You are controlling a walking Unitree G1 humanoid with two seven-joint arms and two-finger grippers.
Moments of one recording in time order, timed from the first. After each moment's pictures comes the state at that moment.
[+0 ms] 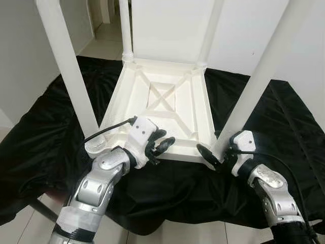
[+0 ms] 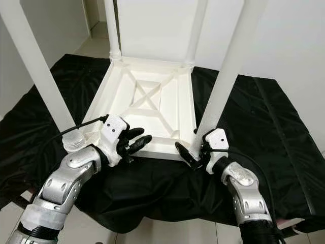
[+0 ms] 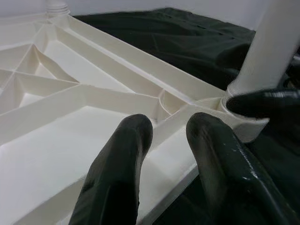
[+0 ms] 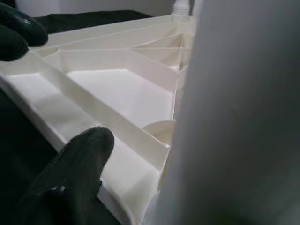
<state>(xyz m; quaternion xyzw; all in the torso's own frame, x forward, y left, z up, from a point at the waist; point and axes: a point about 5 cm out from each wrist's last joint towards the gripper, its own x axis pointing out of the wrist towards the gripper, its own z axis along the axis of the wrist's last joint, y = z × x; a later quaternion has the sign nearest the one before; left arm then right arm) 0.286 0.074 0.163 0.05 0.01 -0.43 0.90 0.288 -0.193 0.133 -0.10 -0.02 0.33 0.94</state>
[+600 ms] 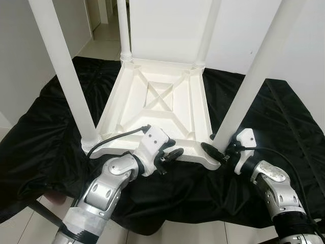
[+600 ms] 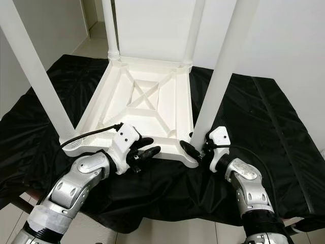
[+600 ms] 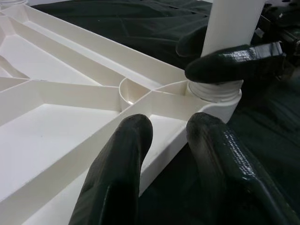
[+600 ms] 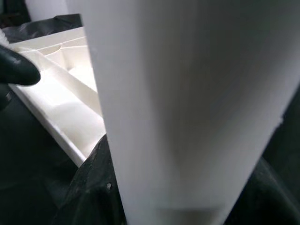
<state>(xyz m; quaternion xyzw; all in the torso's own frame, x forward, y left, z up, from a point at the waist) 0.278 0.057 0.151 0.08 0.02 -0.46 0.88 0.297 -0.201 0.128 -0.06 -0.01 0.32 0.94</state>
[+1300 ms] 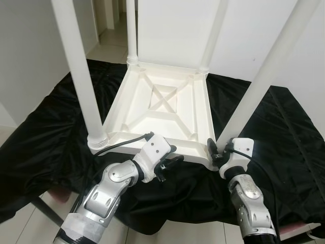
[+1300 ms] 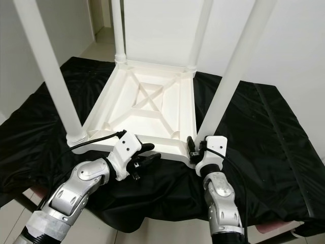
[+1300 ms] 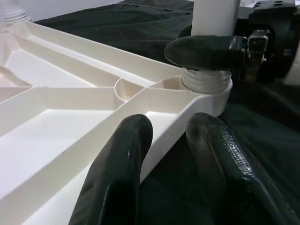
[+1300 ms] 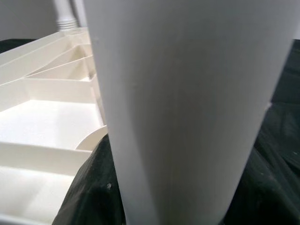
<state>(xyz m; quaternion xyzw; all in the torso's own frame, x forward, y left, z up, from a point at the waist) 0.273 0.057 0.145 0.11 0.00 -0.47 0.88 0.280 -0.164 0.114 0.04 -0.03 0.03 1.00</state>
